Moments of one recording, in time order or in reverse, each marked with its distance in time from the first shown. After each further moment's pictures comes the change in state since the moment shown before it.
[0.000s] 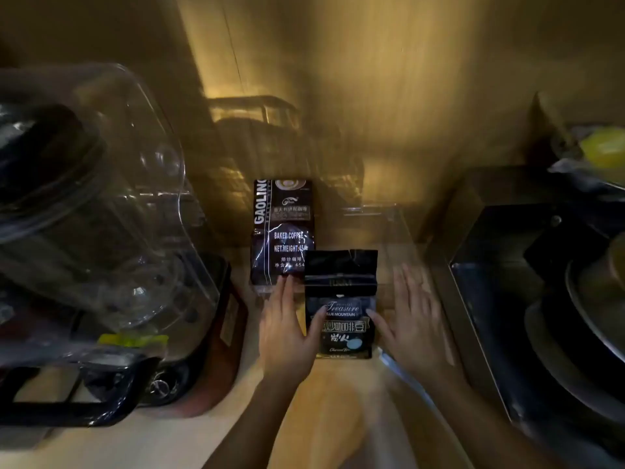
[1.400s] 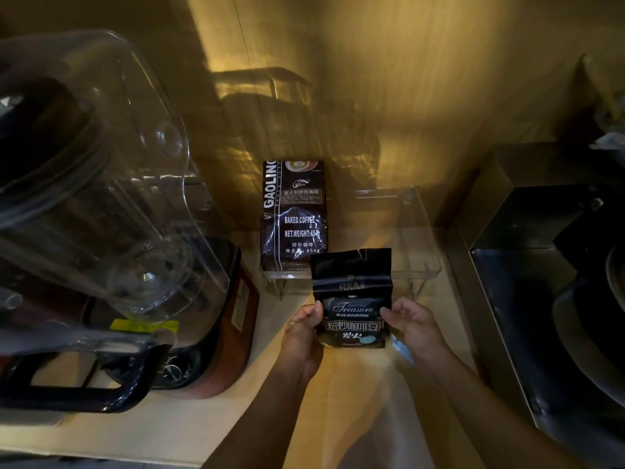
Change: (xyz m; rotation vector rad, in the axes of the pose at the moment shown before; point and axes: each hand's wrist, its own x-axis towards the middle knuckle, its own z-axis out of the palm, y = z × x) left_hand -0.002 -0.018 0.028 -1.390 -0.275 -0.804; right_hand -0.001 0.005 0.029 1.264 -0.254 0.549
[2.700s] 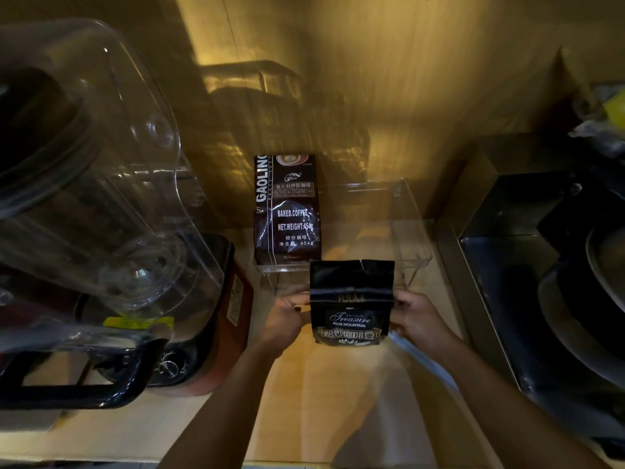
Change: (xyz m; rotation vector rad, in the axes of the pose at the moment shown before) left_hand 0.002 0.035 -0.015 0.694 -0.259 0.280; right_hand -0.013 -0.011 -0.011 -0.139 -0.160 -0.009
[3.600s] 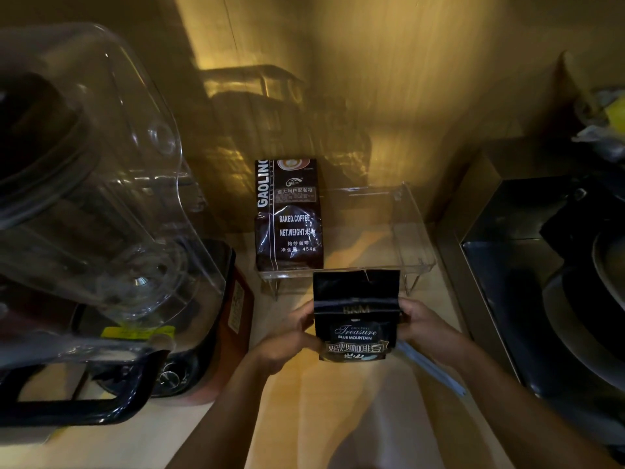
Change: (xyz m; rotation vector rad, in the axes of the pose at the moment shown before) left_hand -0.008 0.003 -0.011 0.000 -0.339 -0.131; right_hand 0.008 0.003 -0.011 -0.069 -0.242 0.066
